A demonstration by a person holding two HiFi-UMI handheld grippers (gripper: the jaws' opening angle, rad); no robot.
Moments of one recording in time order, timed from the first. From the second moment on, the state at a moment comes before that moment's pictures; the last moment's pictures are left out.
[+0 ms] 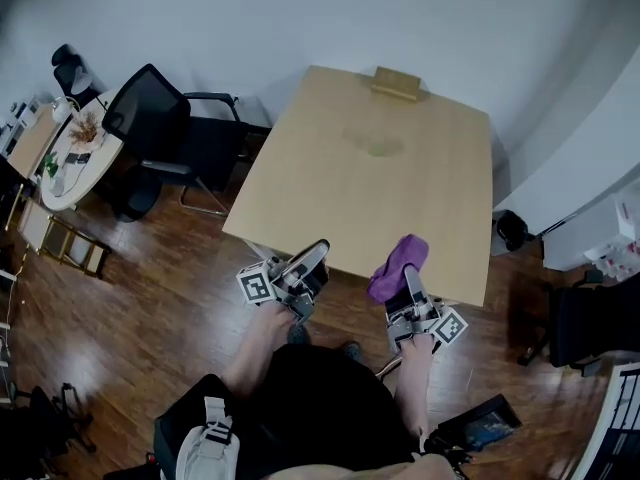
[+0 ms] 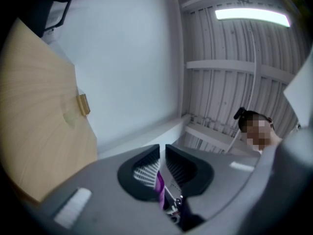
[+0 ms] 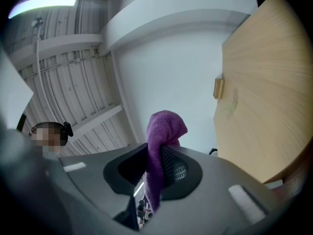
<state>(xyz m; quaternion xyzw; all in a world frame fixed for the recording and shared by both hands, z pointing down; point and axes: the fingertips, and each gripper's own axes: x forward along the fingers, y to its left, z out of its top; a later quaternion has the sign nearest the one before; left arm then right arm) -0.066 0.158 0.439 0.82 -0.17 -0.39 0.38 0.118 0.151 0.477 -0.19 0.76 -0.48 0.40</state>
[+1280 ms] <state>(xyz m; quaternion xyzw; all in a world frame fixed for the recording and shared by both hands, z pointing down) -0.058 0.152 0.446 0.81 -0.14 -0.40 0.40 0.108 0.146 0.473 -0.19 0.75 -0.48 0.40</state>
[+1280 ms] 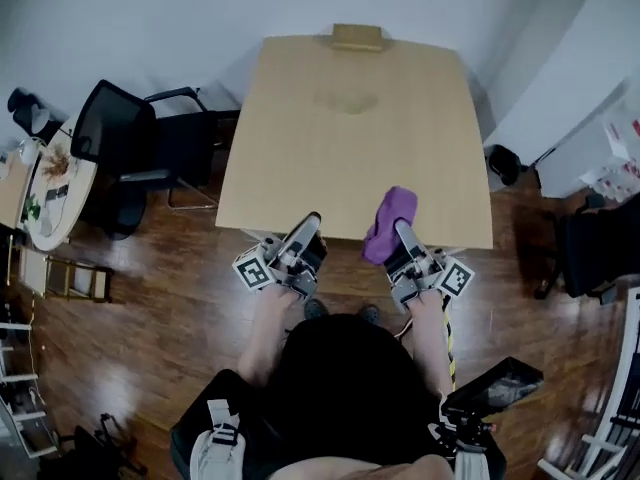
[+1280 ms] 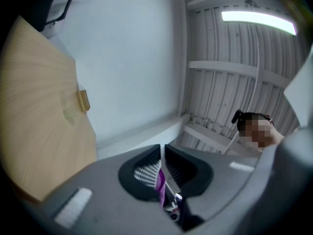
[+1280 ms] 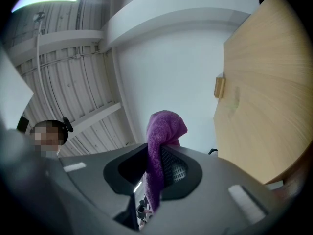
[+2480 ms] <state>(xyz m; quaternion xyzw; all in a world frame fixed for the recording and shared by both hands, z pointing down) -0.059 0.156 0.450 0.82 -0.15 -0.38 0.41 0.105 0.152 0.476 -0.20 0.76 -0.48 0.39</state>
